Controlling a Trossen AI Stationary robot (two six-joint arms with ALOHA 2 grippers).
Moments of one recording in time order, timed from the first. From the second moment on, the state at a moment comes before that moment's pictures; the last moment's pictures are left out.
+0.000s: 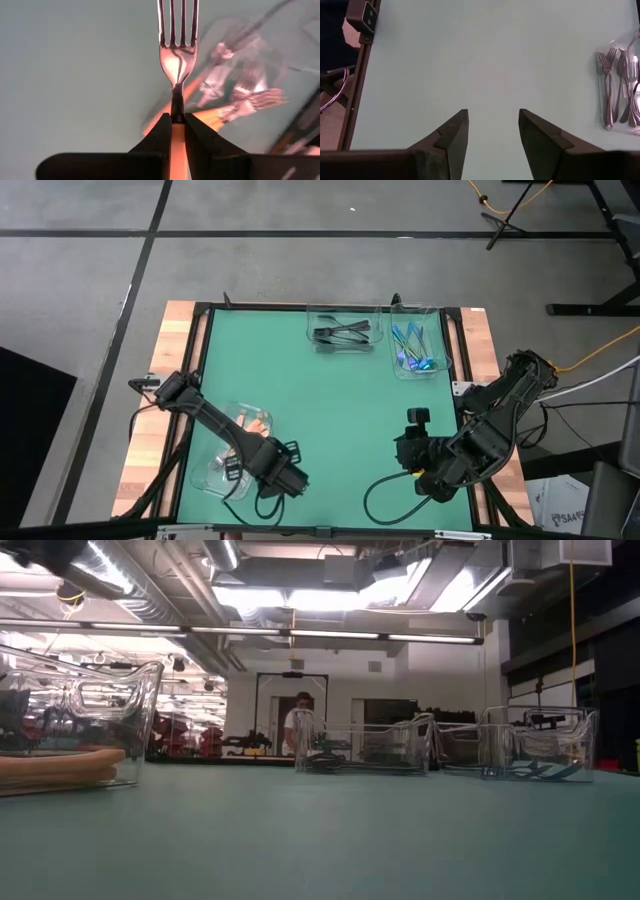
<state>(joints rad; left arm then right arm) -0.56 2.04 1.91 -1.57 0.01 0.71 0.78 1.57 1.66 -1.33 0.44 0.57</state>
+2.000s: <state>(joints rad) -0.62 1.69 1.12 -1.25 0.01 0.40 0.79 1.57 1.66 -1.33 0.45 0.54</state>
